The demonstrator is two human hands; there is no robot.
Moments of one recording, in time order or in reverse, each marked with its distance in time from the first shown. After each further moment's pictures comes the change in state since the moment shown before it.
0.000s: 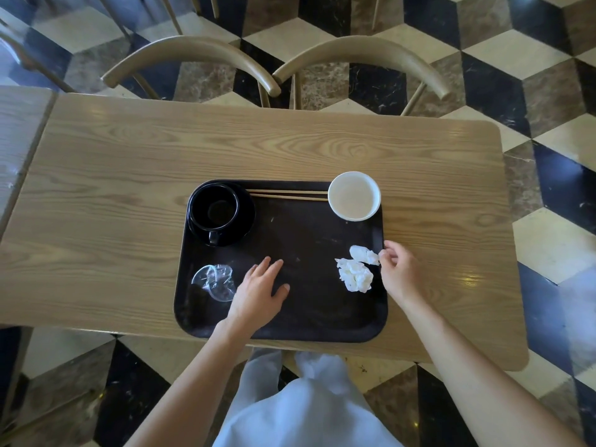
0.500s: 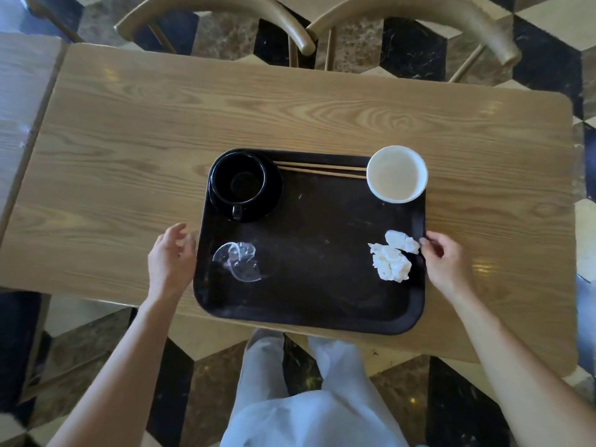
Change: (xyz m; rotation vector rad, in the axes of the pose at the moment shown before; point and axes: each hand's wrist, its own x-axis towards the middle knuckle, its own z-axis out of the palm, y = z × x) left_hand -0.004 -0.144 -0.079 -0.300 0.497 -0.421; right_hand 0.011 0.014 0.003 -0.009 -0.035 0.000
